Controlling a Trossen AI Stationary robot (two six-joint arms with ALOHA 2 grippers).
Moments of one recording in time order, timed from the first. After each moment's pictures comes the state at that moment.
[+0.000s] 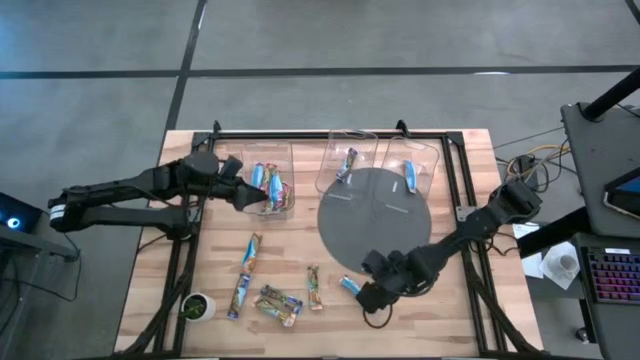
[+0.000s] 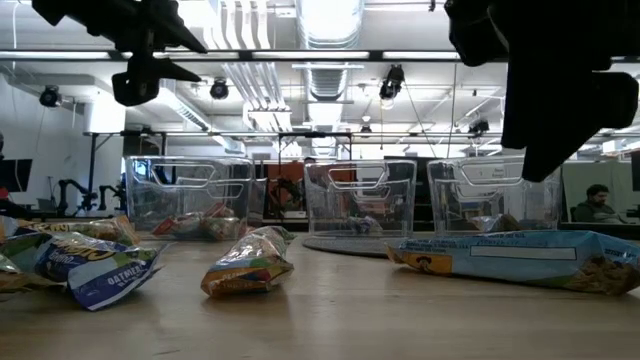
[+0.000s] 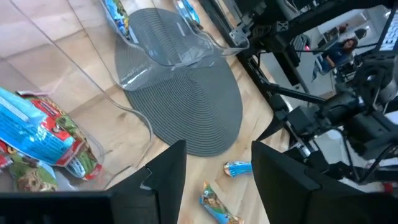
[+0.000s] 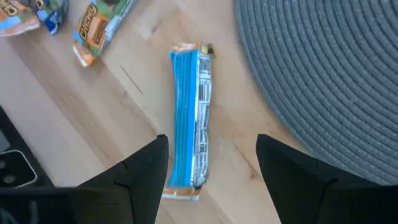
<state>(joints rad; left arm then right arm) 0.24 0.71 0.70 -0.43 0.16 -0.81 0.55 1.72 1.14 -0.60 0.21 1.33</state>
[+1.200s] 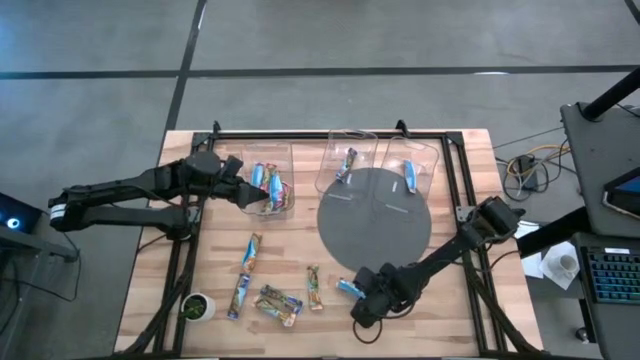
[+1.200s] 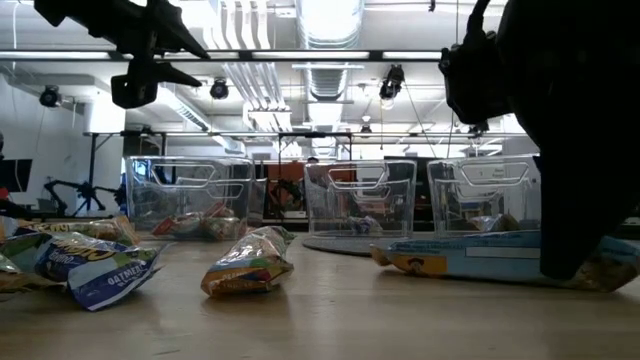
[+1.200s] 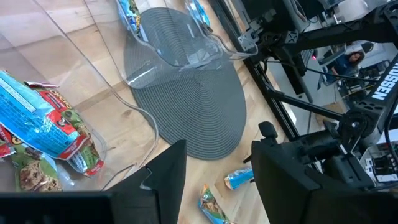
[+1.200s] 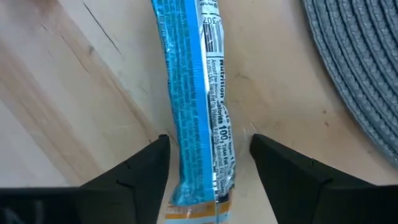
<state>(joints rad) 0.25 0.72 0.70 -0.43 0.14 -0.87 0.59 1.97 1.21 -0.57 0.16 1.30</state>
